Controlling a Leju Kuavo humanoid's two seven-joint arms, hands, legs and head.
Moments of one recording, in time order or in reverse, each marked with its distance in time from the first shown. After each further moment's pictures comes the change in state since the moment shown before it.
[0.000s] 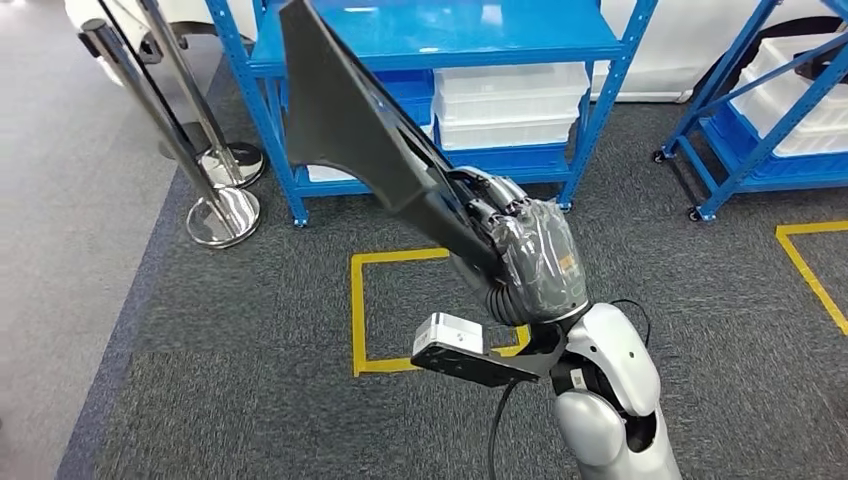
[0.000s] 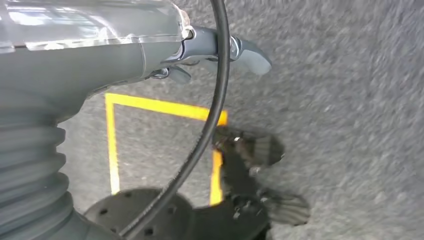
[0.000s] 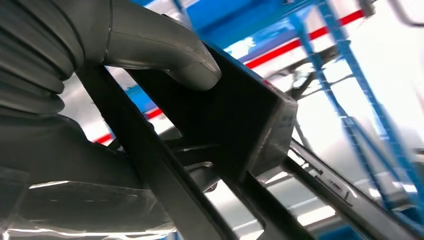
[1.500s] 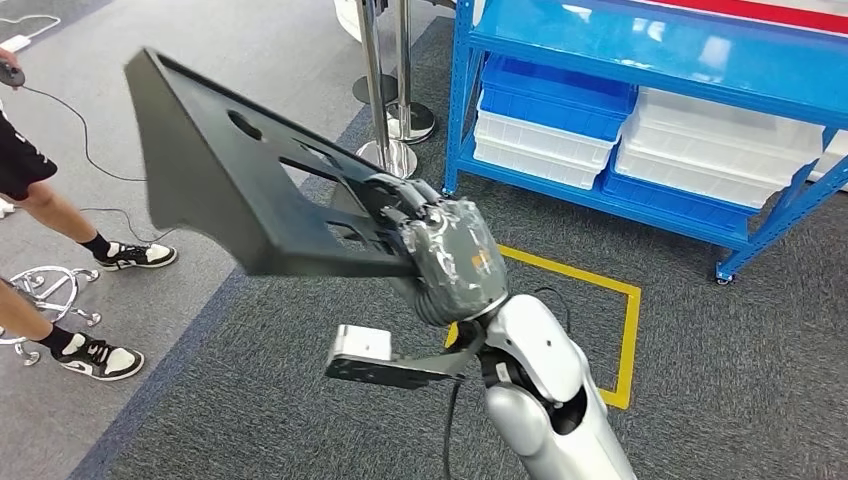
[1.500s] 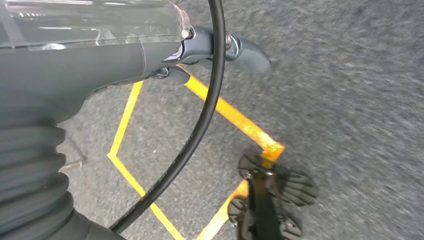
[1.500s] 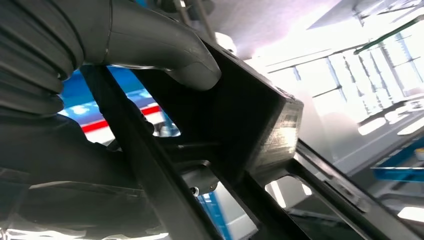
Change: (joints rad) left arm 0.010 0.108 0.000 0.188 -0.007 0.056 -0.046; right arm -0.069 0.054 0.155 0.141 0.070 -0.062 0.044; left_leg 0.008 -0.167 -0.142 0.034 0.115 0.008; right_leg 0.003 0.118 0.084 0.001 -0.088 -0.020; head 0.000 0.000
